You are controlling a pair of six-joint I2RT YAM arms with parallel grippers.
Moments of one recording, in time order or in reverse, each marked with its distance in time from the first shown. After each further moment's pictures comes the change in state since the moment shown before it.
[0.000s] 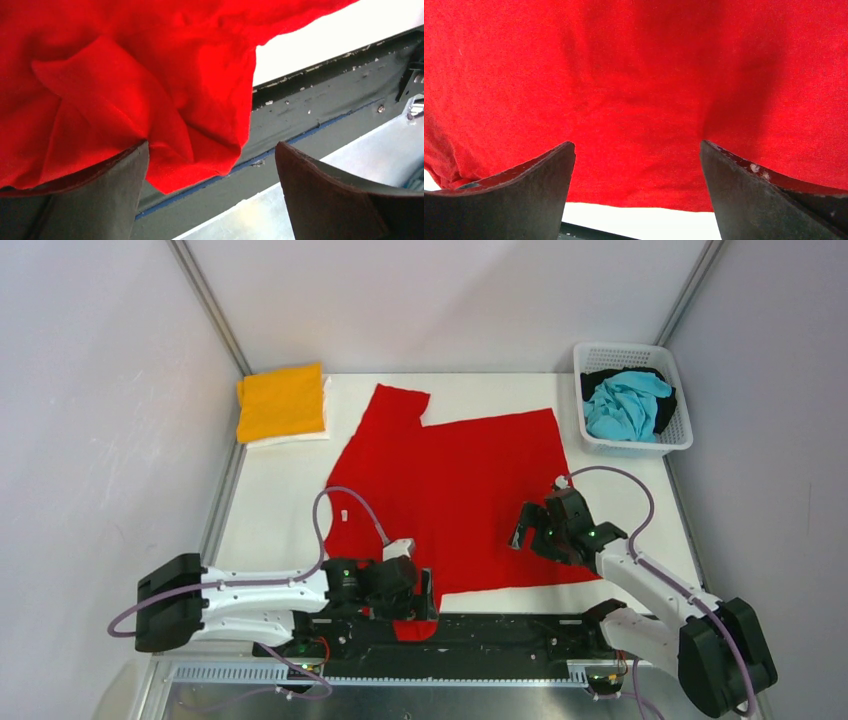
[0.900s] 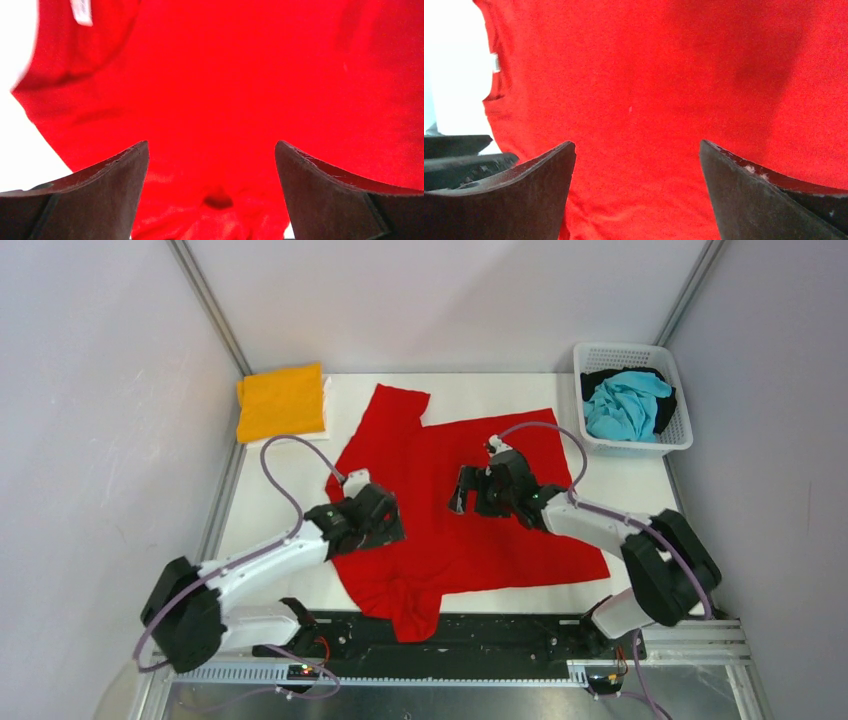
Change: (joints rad) left arm 0.439 0.032 0.230 -0.210 -0.307 0.240; right arm 0.202 0.420 0.313 0.369 -0.085 -0.043
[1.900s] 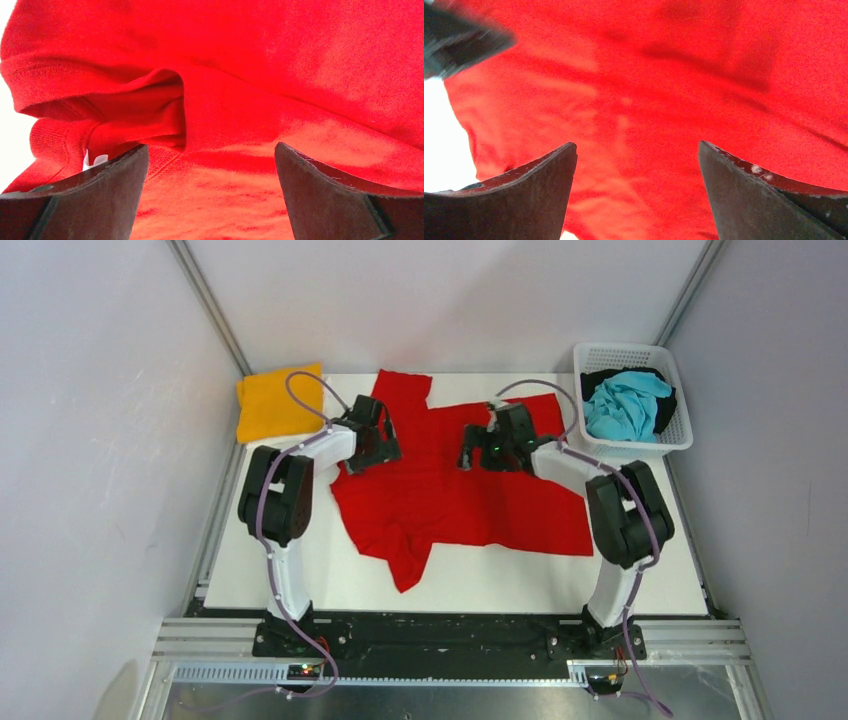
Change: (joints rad) left arm 0.509 0.858 0.663 0.198 0.227 0.350; right arm -0.266 0.426 0.415 -0.079 -0.101 -0.200
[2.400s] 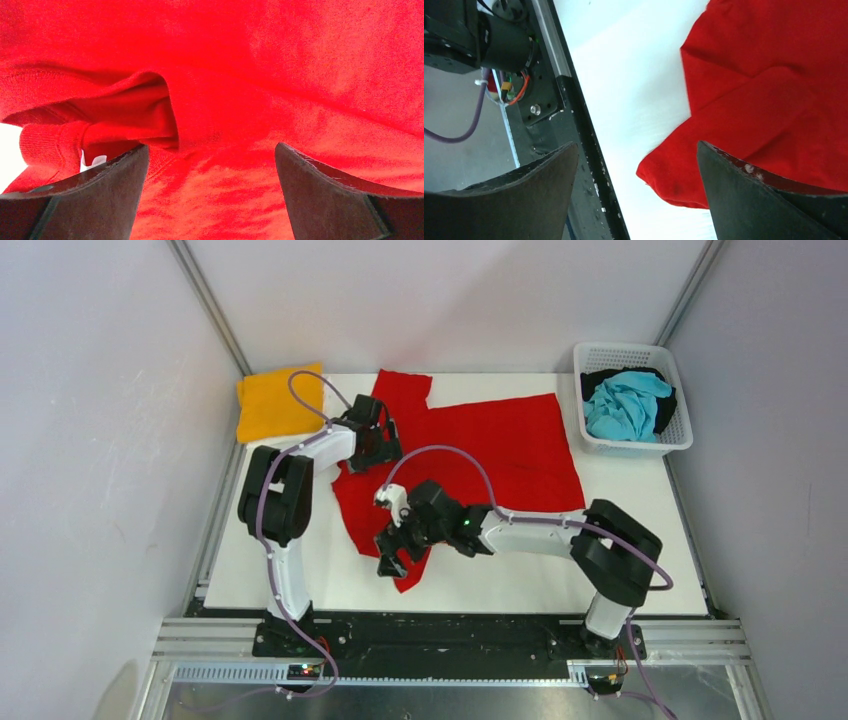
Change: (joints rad) left arm 0.001 0.000 0.000 0.011 0.052 0.038; right arm 0.664 -0.158 -0.158 0.166 -0.173 -0.205
